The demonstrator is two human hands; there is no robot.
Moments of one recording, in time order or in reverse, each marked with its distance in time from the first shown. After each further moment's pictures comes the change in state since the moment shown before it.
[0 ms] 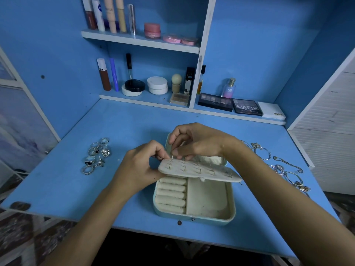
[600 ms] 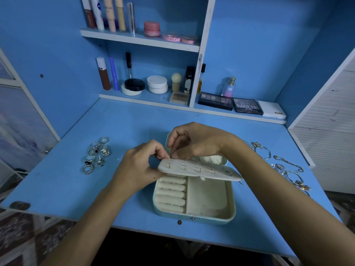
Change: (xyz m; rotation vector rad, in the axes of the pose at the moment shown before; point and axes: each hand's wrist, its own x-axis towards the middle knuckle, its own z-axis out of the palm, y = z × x) left_hand 0.000 -0.002 0.001 0.012 0.006 -0.005; right_hand -0.001 -0.006 0.000 -0.115 -0.043 0.000
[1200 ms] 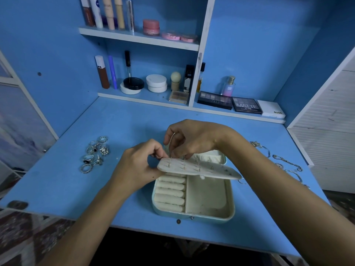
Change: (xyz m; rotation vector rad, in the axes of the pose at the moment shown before) left_hand 0.000 0.001 -0.001 0.013 0.009 0.003; right_hand 0.006 -0.015 -0.003 -0.133 -0.085 0.043
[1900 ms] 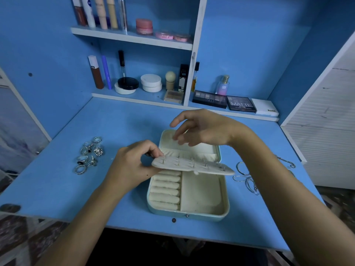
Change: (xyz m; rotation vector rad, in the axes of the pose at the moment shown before) left_hand 0.002 -0.001 0.000 0.000 0.018 0.037; right_hand -0.035 0.011 -0.016 0.177 0.222 -0.042
